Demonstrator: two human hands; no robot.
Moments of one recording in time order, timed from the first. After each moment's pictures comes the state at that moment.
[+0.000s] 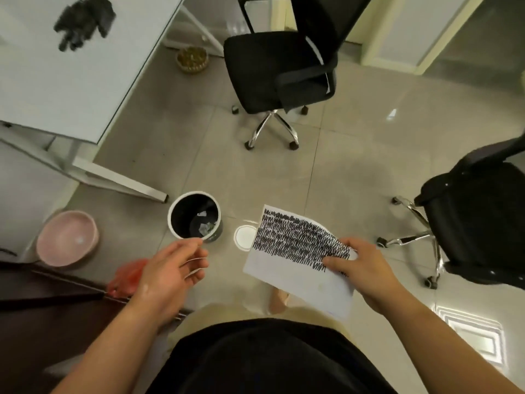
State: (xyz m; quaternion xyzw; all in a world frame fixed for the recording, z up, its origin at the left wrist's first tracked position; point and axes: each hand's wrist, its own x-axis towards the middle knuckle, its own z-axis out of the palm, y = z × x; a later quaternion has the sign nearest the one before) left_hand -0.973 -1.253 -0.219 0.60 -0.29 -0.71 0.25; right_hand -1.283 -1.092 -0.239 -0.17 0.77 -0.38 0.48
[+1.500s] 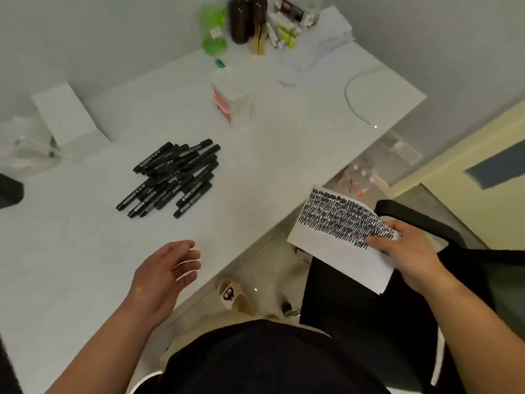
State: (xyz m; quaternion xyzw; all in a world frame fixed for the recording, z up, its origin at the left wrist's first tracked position) left_hand -1.082 -2.035 -0.230 0.65 -0.09 -0.61 0.45; right_hand -1.511 -2.135 -0.215 -0.40 0.76 -0.22 0.46
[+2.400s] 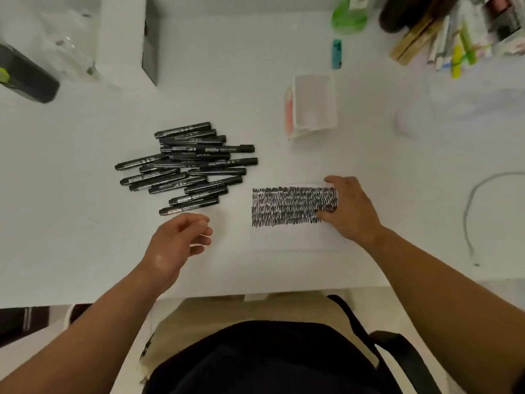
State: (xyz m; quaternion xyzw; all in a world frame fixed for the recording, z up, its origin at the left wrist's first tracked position) left_hand -1.135 -2.201 -0.284 0.75 0.02 -0.46 0.47; right_hand -1.343 -2.491 -0.332 -0.86 0.41 0.09 0.30
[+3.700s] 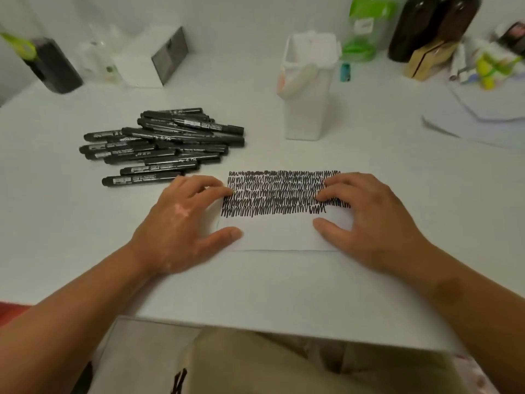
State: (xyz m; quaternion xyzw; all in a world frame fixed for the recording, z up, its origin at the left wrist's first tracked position) left_hand -1.193 -2.243 -0.411 0.82 -0.54 0.05 0.17; right_hand -1.389 -2.496 -0.414 -0.95 0.14 -0.18 0.21
